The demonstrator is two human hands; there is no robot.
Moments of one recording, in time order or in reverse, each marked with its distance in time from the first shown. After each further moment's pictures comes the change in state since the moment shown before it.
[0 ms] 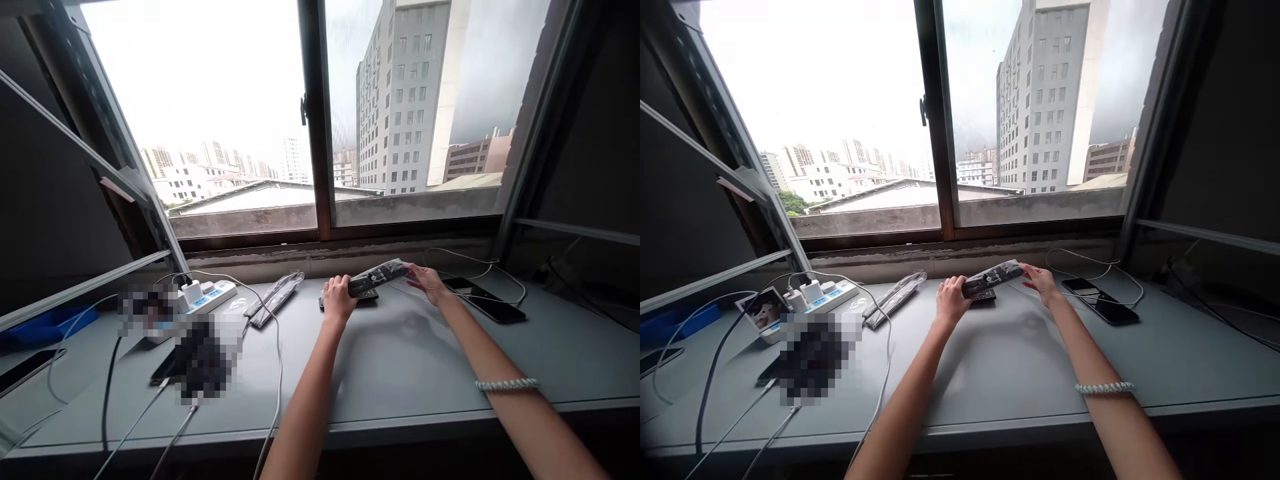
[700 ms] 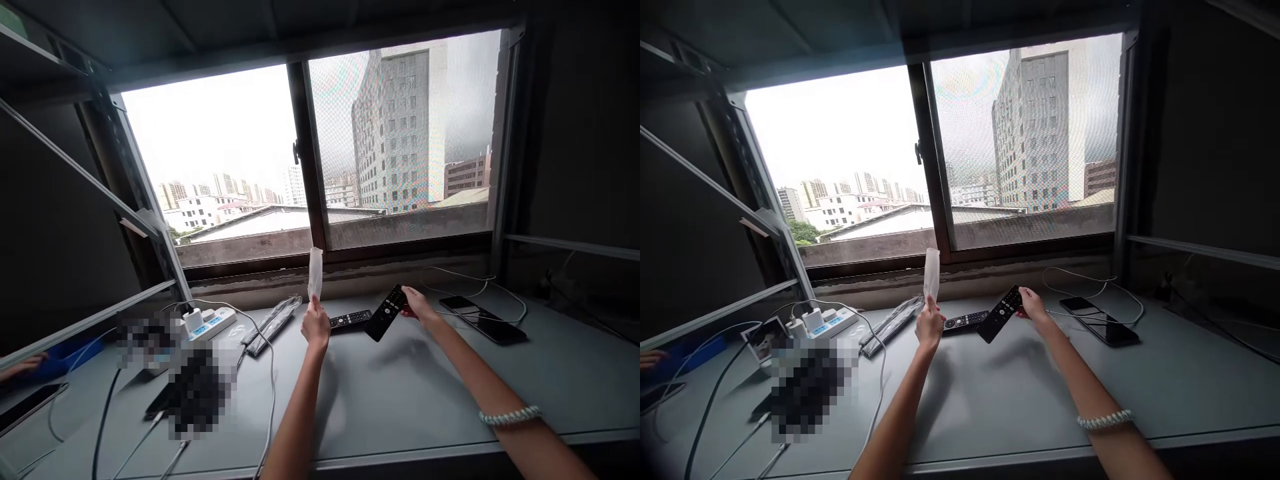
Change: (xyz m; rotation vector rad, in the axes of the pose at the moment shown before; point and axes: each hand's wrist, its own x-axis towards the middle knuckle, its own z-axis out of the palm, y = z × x) left_hand 0.003 -0.016 -0.023 -0.421 0.070 -0.667; right_hand -0.006 0.004 0.010 -0.066 -0.070 0.163
